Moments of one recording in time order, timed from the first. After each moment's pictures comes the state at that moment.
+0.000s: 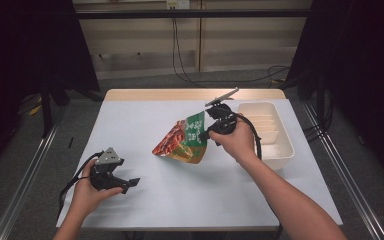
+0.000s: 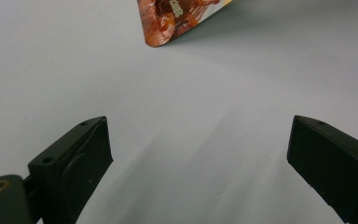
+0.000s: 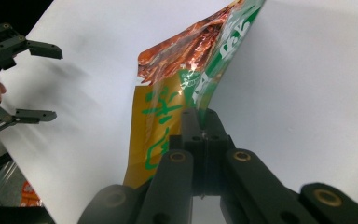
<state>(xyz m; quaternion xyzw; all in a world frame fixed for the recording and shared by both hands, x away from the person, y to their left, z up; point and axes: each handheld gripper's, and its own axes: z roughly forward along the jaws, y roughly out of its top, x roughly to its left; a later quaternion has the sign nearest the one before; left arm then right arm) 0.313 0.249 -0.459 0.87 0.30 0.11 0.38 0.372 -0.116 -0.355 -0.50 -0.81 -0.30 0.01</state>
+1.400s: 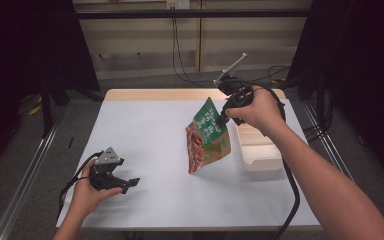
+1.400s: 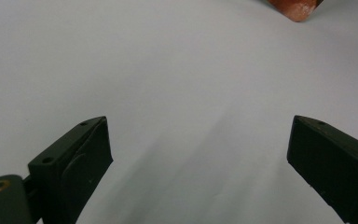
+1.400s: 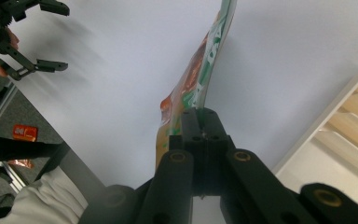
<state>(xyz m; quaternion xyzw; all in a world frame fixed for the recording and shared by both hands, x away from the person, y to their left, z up) 0.312 0.250 -0.456 0.87 0.30 0.11 0.38 0.380 -0.140 -0.266 -0.46 -0.86 -0.21 0.03</state>
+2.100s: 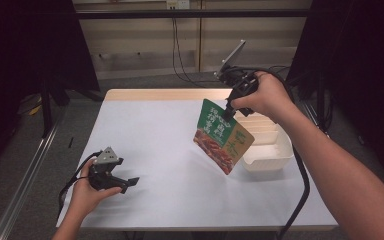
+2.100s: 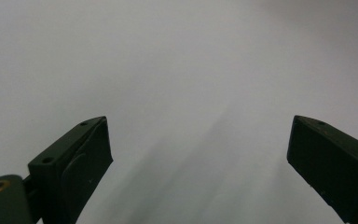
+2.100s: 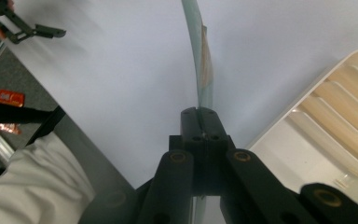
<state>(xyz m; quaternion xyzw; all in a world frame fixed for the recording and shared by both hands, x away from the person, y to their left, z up) 0.312 0.252 -0.455 0.87 0.30 0.11 0.38 0.381 -0.141 -0.233 -0.43 -0.89 -0.15 0.03</state>
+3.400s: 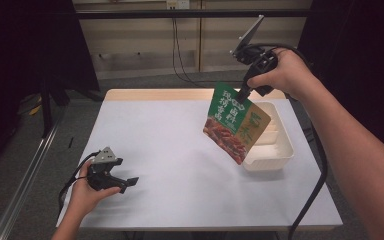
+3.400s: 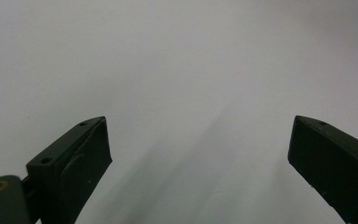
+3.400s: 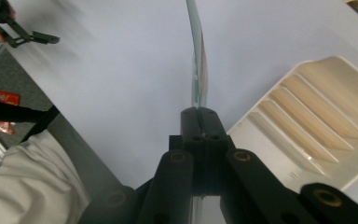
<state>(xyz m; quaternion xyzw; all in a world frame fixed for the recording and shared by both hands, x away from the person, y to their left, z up) 0.312 0.255 -0.455 0.86 0.31 0.10 0.38 0.400 -0.175 -0.195 -0.42 -0.89 -0.16 0.02</state>
